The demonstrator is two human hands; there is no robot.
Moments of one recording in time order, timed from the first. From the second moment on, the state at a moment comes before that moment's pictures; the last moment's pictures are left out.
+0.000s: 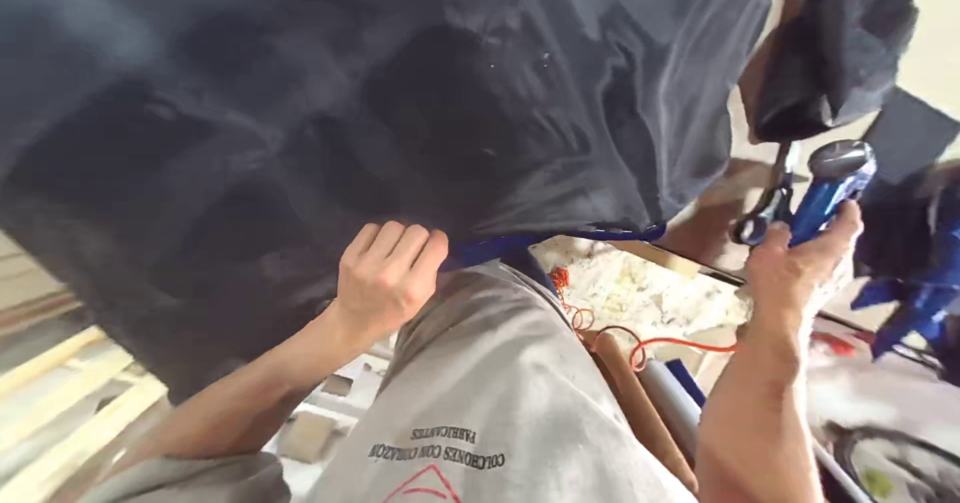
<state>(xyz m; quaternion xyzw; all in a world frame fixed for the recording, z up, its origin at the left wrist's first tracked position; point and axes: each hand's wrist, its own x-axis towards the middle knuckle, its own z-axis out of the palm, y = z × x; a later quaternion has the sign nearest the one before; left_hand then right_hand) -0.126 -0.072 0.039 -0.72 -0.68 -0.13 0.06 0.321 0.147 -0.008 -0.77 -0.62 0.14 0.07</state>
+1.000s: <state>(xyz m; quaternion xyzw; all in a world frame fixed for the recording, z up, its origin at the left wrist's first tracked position) -0.190 -0.129 0.031 -0.72 -0.65 -0.24 -0.02 0.050 0.065 0.033 -0.09 -0.98 0.14 0.10</state>
